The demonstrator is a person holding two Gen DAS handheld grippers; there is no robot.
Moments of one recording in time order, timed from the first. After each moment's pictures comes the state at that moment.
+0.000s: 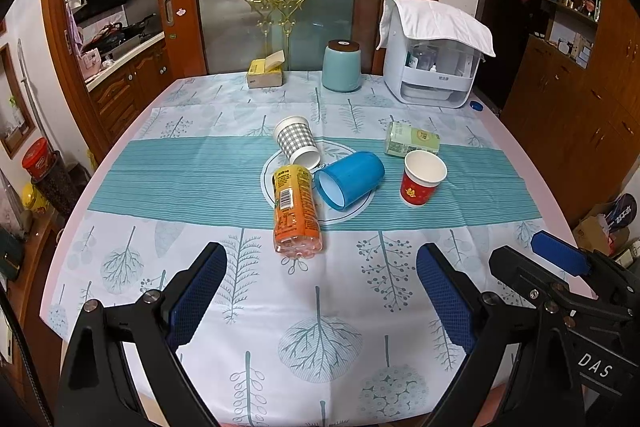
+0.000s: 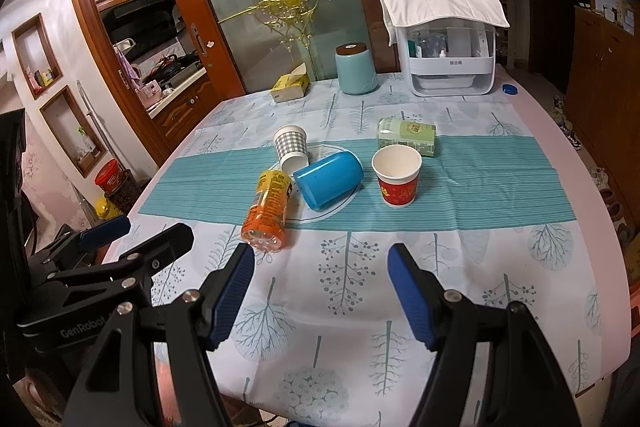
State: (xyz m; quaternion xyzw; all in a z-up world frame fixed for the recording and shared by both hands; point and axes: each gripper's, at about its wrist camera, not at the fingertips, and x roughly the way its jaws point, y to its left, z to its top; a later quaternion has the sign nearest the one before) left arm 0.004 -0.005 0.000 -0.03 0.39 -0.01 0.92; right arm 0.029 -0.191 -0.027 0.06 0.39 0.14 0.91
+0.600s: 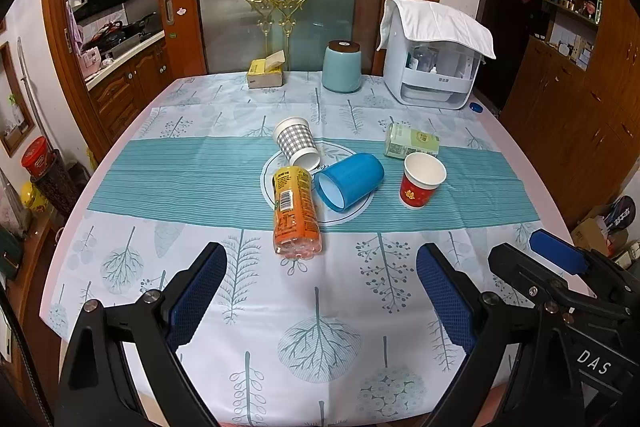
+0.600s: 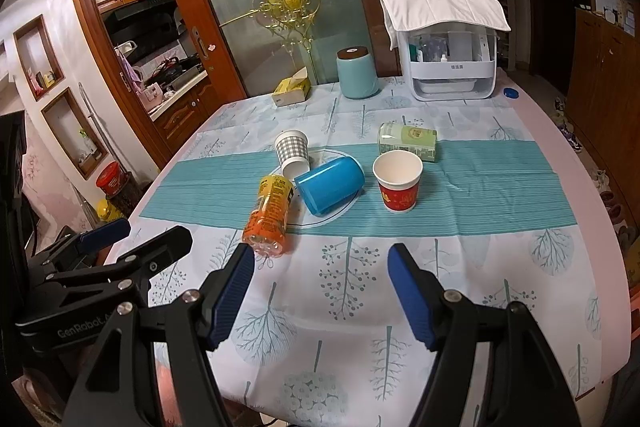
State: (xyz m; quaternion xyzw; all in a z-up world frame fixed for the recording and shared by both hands) left arm 0.004 -0.004 0.002 -0.03 0.39 -0.01 0.92; right arm 0.034 -0.189 -0.023 0.06 0.38 0.14 0.91
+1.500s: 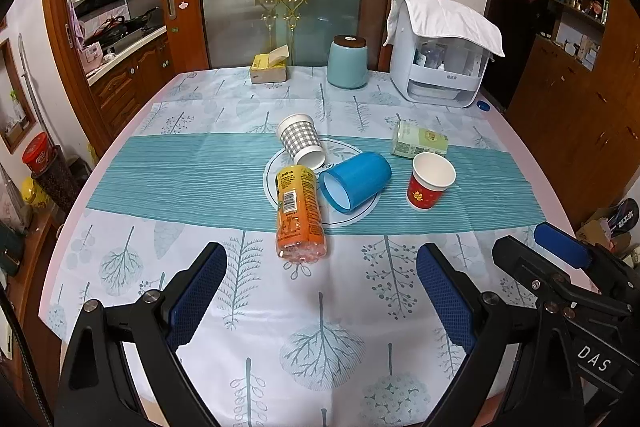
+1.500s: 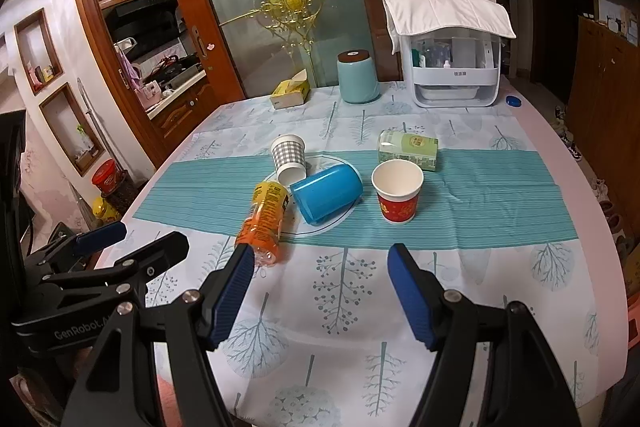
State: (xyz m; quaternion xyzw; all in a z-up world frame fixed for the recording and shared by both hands) left arm 0.019 0.001 -0.004 -0.03 0.40 0.00 0.91; right arm 0.048 -0.185 -0.025 0.05 0.38 0.14 0.91
